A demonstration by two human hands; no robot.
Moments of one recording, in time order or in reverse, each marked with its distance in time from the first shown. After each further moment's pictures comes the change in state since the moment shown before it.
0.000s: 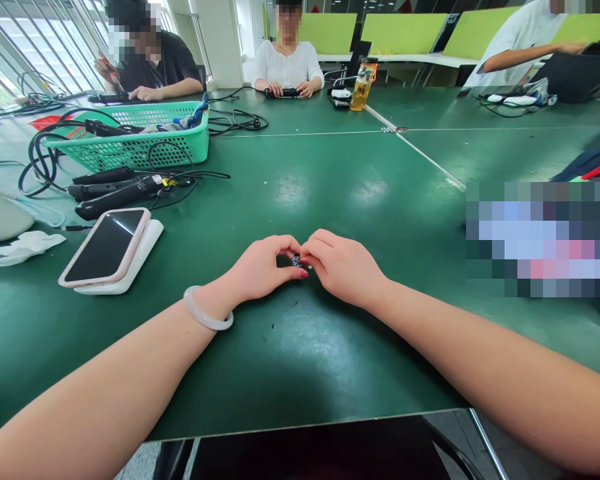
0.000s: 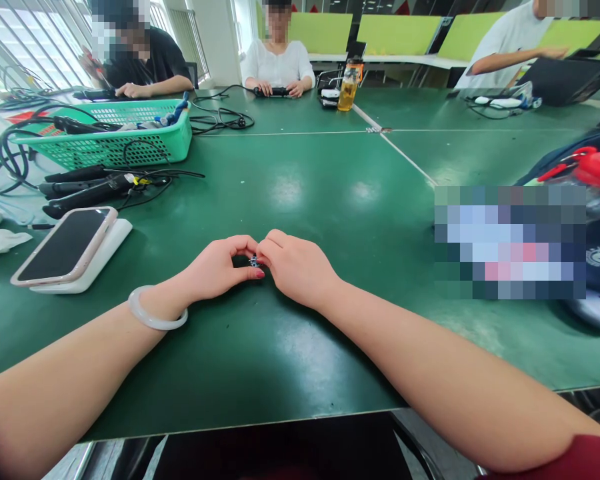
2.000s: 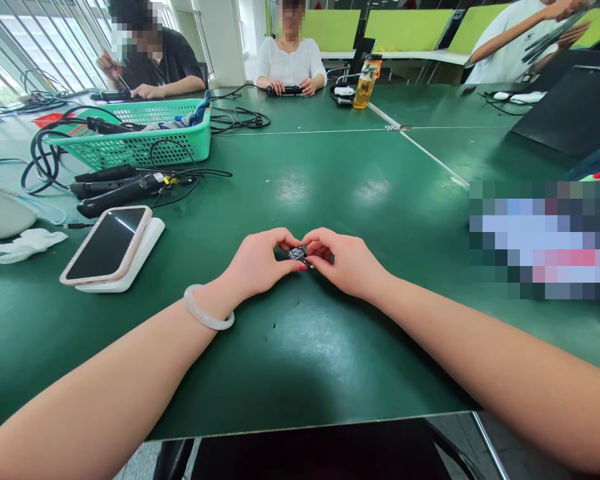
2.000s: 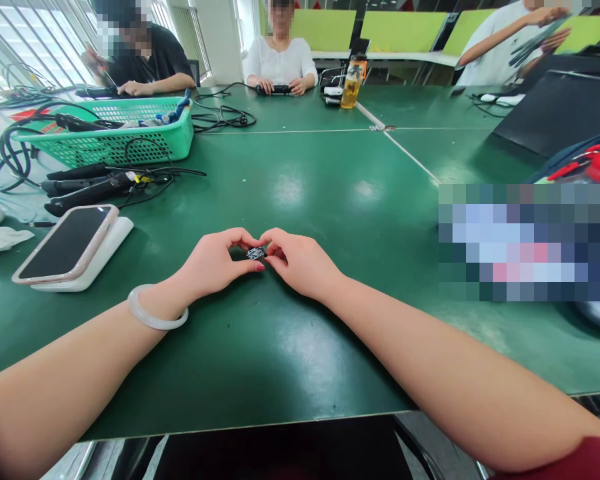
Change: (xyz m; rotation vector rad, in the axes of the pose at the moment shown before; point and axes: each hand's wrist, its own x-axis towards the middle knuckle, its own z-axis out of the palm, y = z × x) left_hand 0.000 -0.001 0.000 0.041 0.160 -0.043; right_hand 0.002 0.011 0.004 0.467 0.001 0.159
